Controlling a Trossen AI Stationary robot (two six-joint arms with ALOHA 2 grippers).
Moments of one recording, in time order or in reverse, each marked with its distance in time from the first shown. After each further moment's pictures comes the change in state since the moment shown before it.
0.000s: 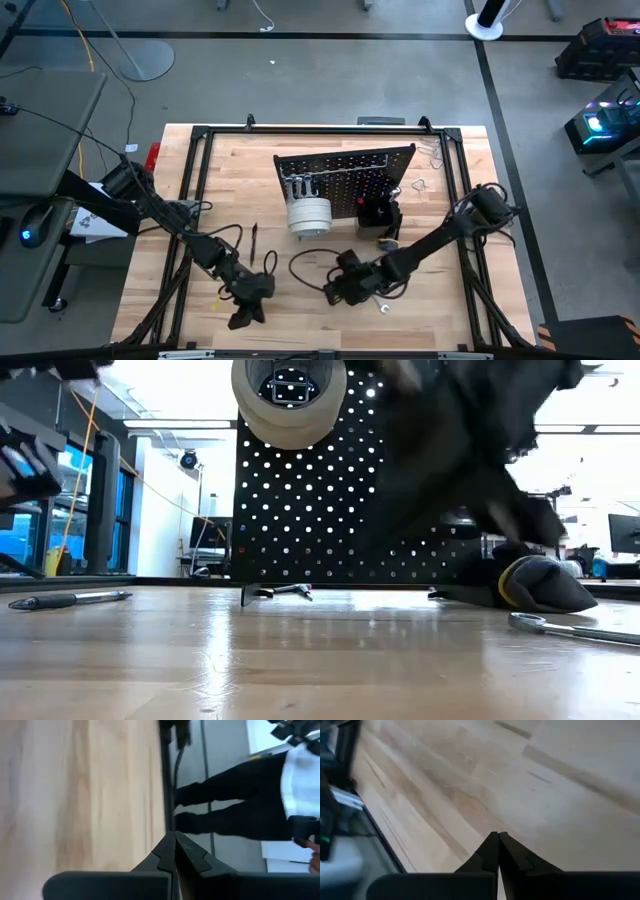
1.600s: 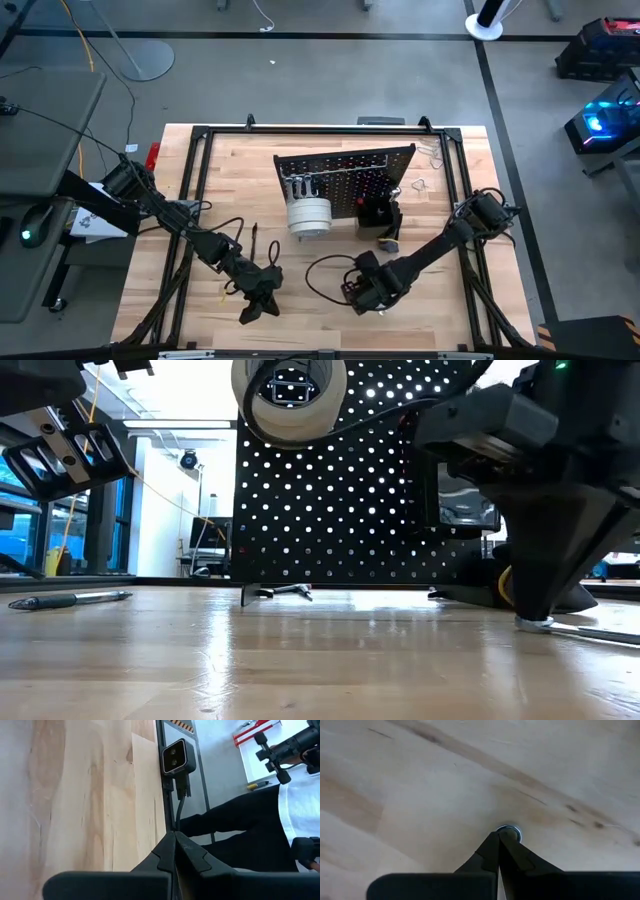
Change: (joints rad) left arm 0.056 0.001 0.000 0.110 -0.089 0.044; right arm 0.051 0.039 0.101 -0.560 -0.059 0.208
